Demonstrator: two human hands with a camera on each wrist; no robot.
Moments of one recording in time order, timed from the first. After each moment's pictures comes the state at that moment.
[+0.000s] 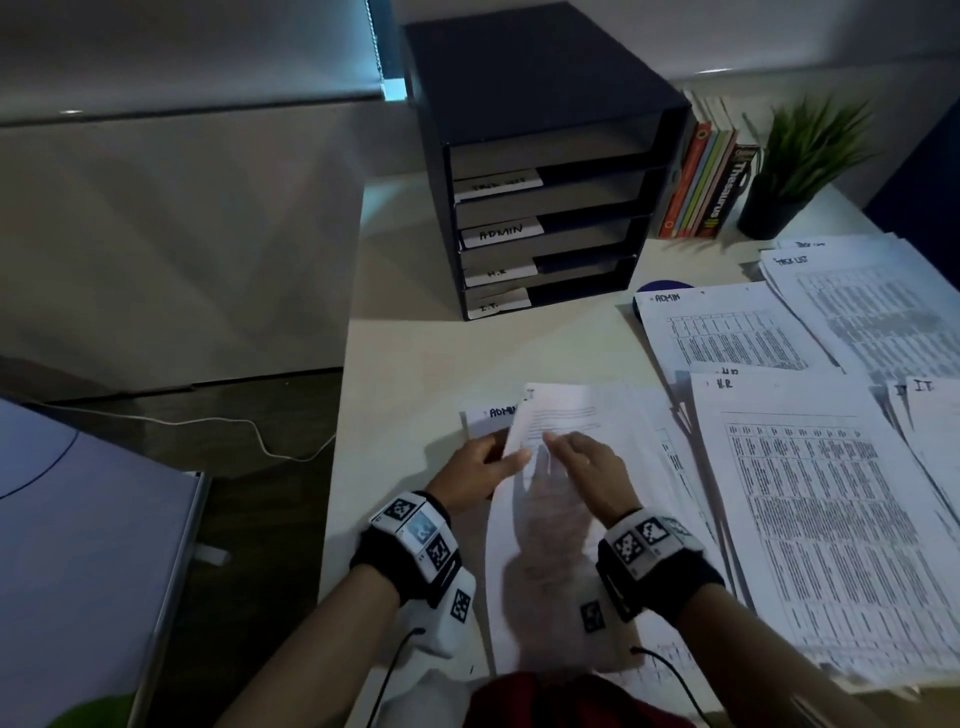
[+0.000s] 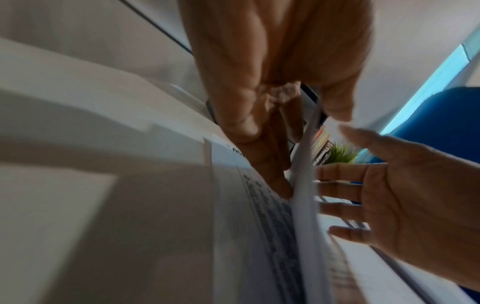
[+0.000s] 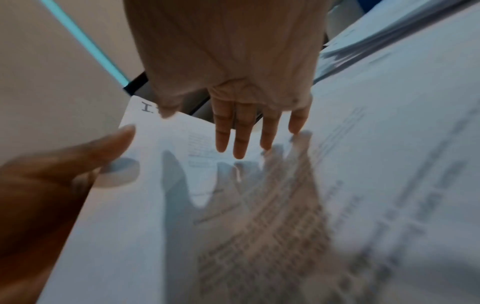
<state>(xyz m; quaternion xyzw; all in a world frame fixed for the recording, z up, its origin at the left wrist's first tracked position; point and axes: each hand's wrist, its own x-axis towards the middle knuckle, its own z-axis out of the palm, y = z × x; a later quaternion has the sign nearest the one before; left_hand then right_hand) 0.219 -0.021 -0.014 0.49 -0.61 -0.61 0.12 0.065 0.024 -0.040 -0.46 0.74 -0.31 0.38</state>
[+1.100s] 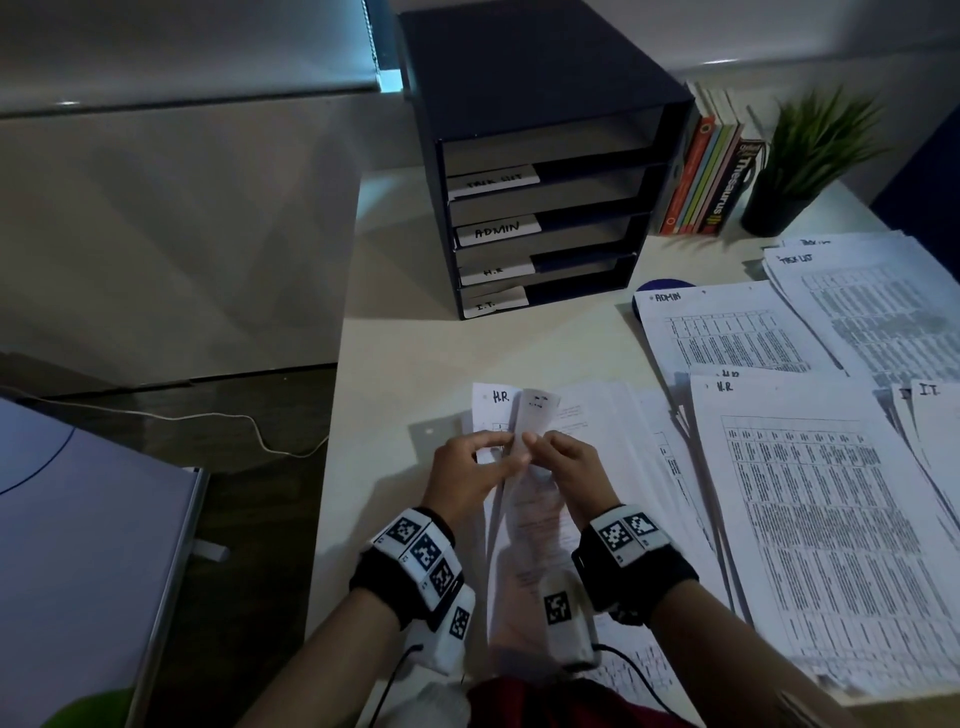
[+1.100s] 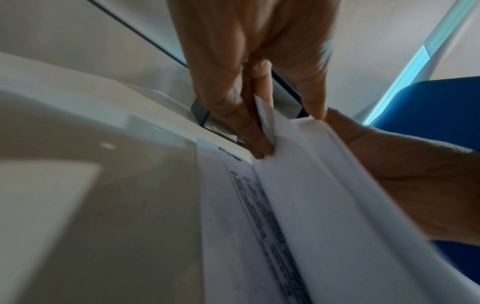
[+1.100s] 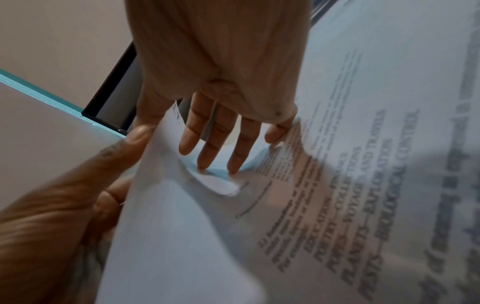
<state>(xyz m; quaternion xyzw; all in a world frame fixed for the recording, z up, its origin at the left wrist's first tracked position) 0.217 -0.020 -0.026 0.53 -0.62 -0.51 0.26 0.078 0.013 -0.051 -0.32 0.59 -0.50 0.54</state>
